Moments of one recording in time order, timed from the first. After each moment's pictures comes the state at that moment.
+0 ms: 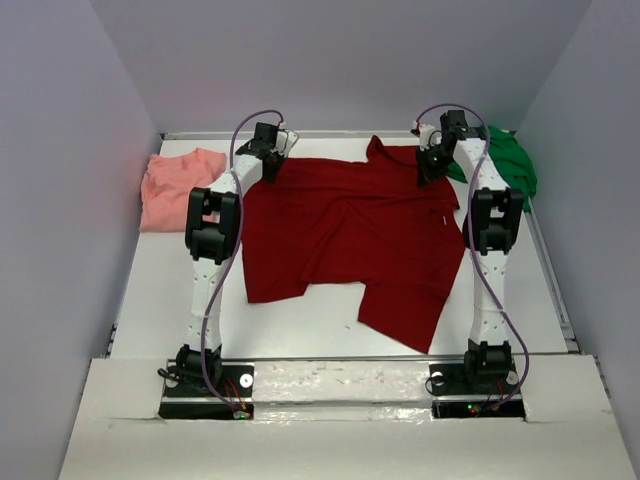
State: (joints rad) left arm -0.23 2.44 2.04 -0.46 -0.08 0.37; right arm 0.01 2.55 2.39 -0.98 -0.39 -0.38
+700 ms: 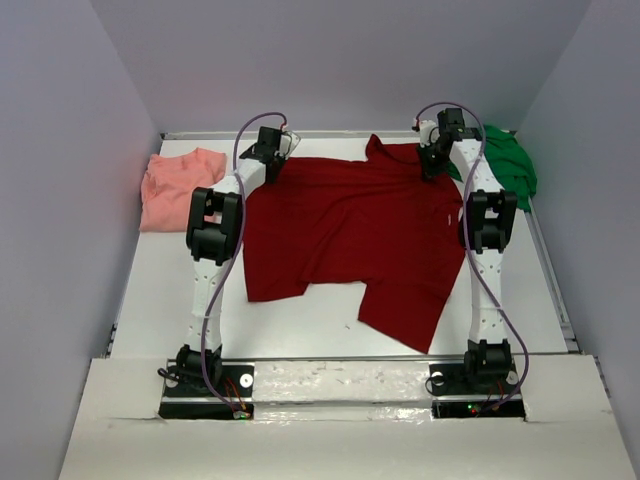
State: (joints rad) left arm -0.24 2.43 1.98 -0.37 -0.18 0.41; right arm 0.02 2.63 2.50 -0.94 -0.20 -0.38
